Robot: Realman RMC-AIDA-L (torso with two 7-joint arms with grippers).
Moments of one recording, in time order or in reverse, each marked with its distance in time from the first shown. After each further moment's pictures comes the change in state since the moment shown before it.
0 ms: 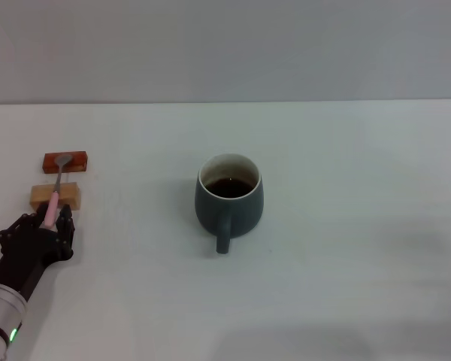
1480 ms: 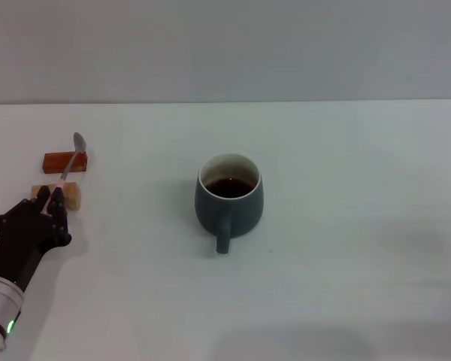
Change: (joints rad) left arm 0.020 0.013 0.009 -0.049 0.000 0.074 0.004; right arm -0.002 0.000 0.004 0.001 0.006 0.000 0.000
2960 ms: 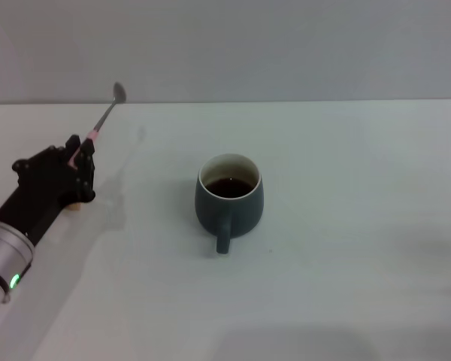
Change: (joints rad) left arm 0.158 0.113 -0.152 -0.555 0.334 -0.338 -0.014; right arm -0.022 0.000 0.007 -0.009 0.012 0.002 0.000
